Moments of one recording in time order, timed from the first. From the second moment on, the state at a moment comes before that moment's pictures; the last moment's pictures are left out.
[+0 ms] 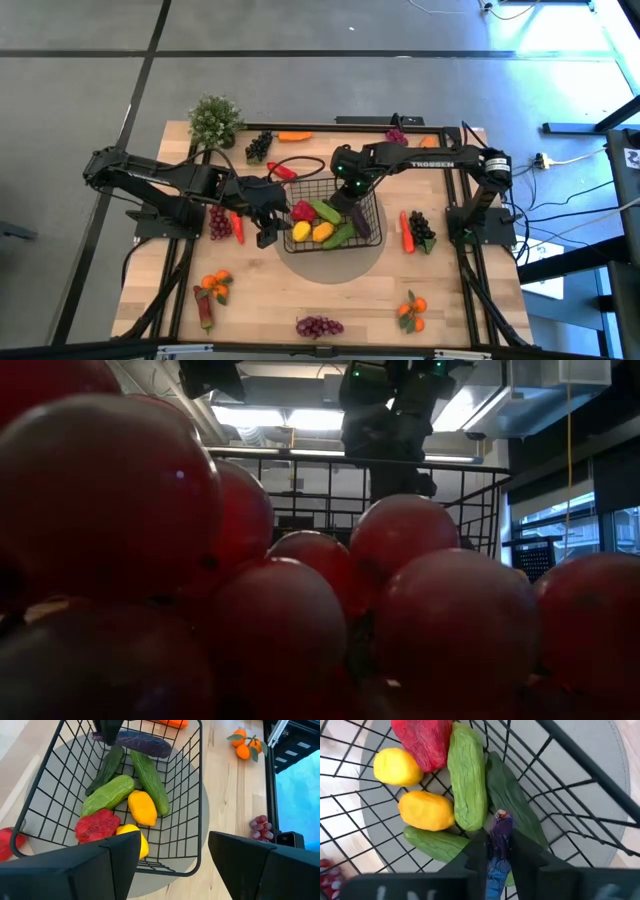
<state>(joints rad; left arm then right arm) -0.17 1.24 1.17 -0.62 -0.11 -0.43 -0.19 1.79 1.43 -0.87 -0.17 0.53</state>
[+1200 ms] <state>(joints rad) -0.26 1.25 1.08 -1.11 -0.22 -1.54 -0.03 1.44 1.43 -0.60 -0.20 0.37</state>
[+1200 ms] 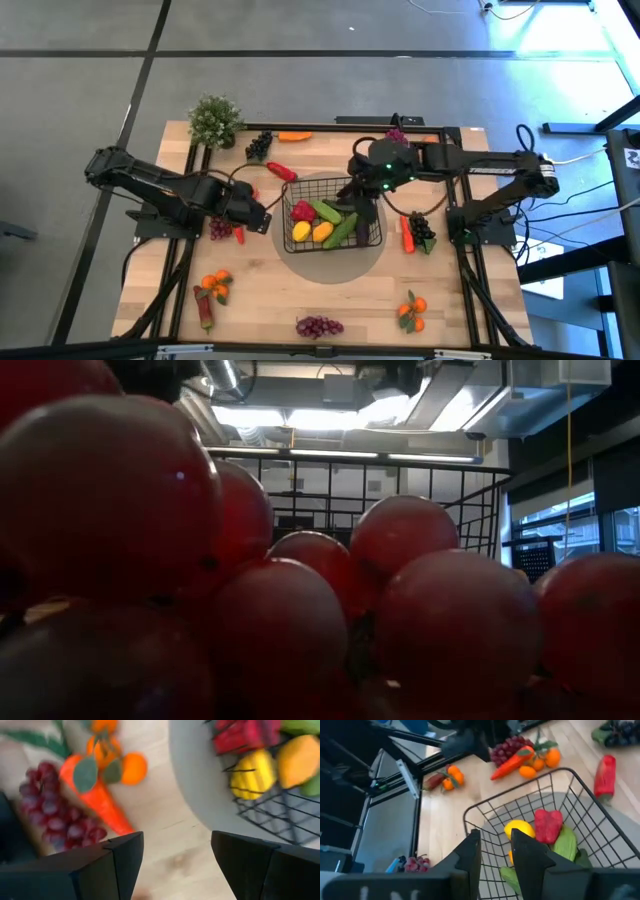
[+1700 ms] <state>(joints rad) -0.33 1.25 0.75 -0.95 -0.28 -1.81 -0.02 1.41 1.43 -0.61 -0.20 0.33</state>
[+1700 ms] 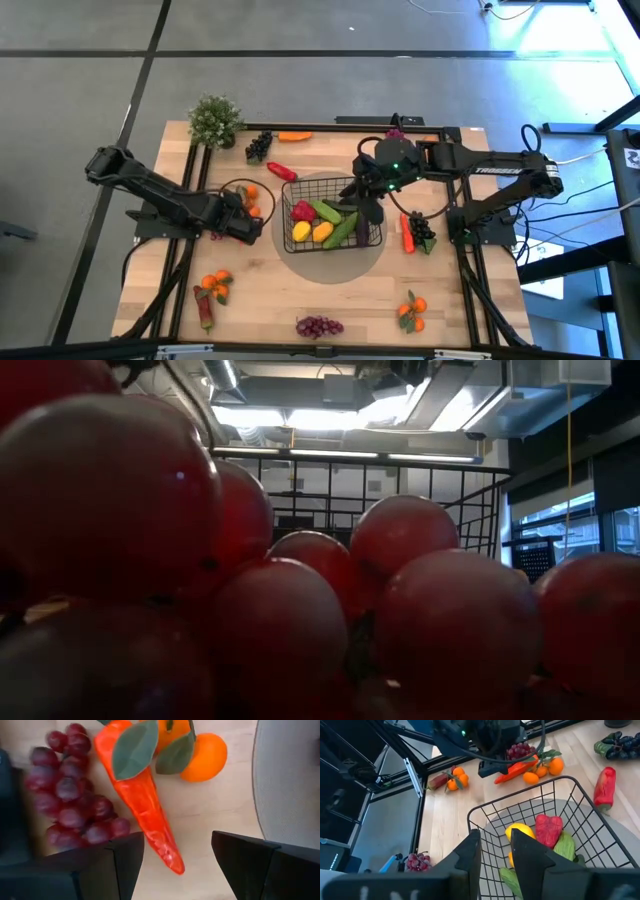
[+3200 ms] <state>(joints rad) -0.29 1.24 0.52 -0.79 -0.34 -1.74 -0.02 1.41 1.43 -0.60 -0.20 0.34</state>
